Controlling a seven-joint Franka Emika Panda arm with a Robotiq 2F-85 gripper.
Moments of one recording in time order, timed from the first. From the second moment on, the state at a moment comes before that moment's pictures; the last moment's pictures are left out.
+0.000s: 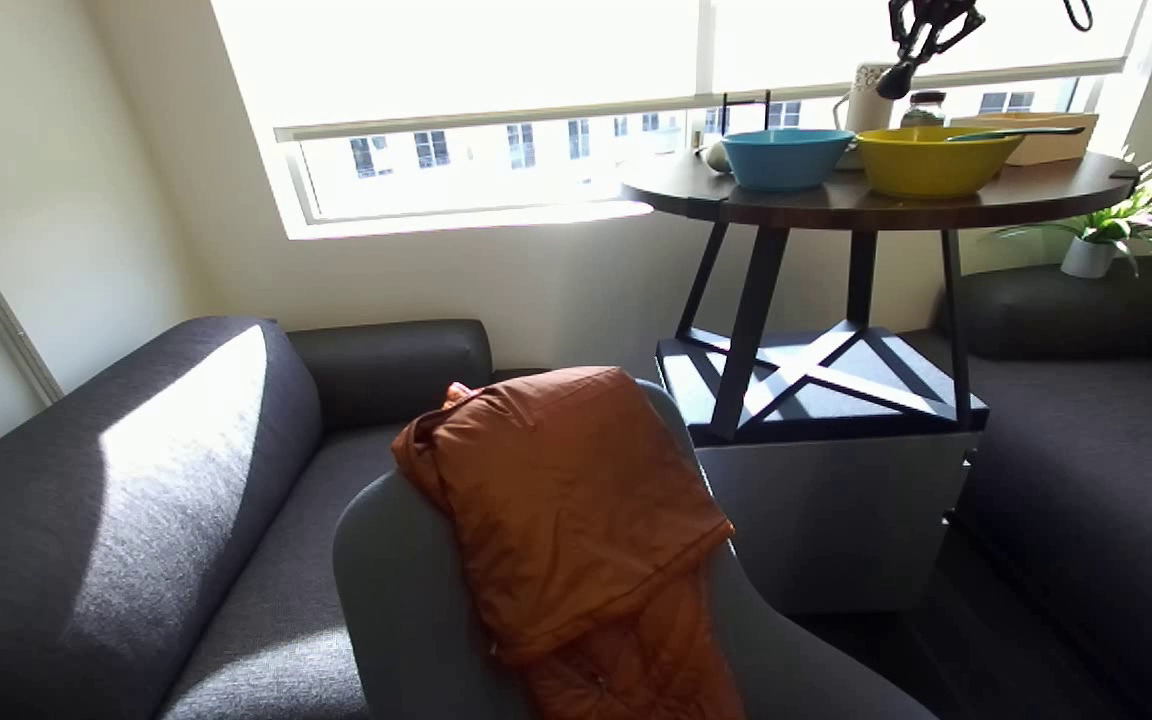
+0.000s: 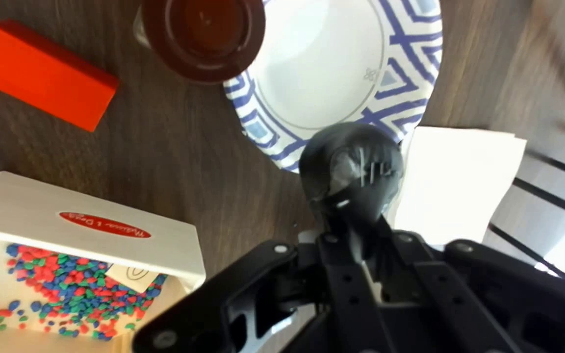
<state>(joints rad) -0.51 0.71 -0.02 -0.84 0.13 1.90 0.73</state>
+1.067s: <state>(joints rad) -0.56 0.66 -0.07 -0.86 0.09 1.91 0.63</state>
